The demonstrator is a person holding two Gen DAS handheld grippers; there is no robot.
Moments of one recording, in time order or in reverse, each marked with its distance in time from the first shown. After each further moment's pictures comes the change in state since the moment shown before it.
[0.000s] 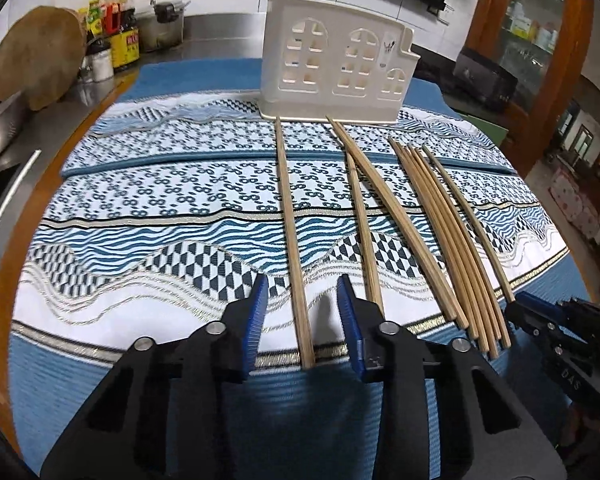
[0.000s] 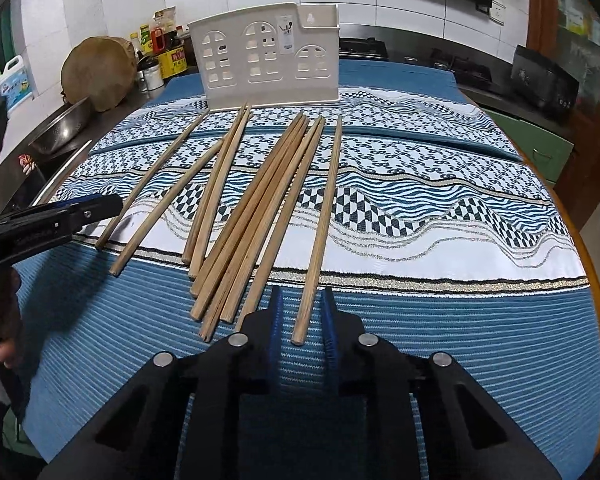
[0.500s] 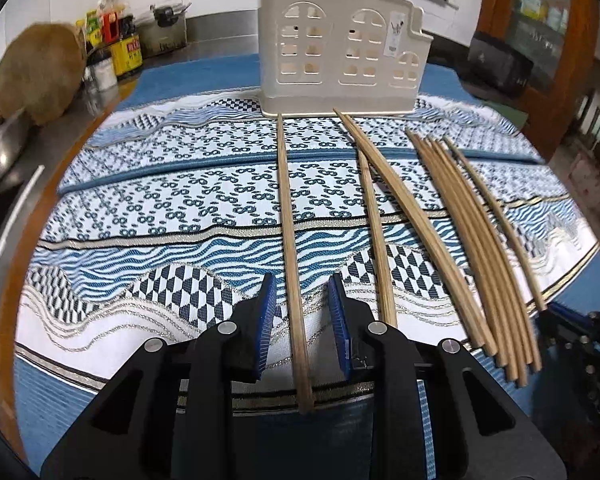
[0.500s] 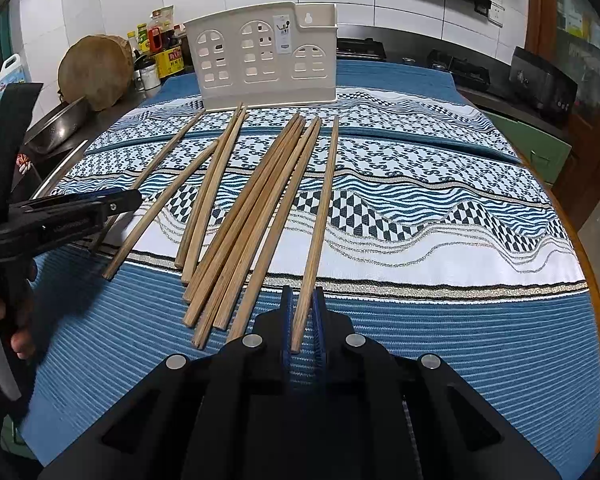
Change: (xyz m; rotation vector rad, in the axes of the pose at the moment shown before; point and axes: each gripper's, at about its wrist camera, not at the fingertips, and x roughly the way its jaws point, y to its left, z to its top) left arm 0.027 -0.023 0.011 0.065 0.015 0.127; right arm 0.003 0.001 0.003 -0.010 0.000 -0.019
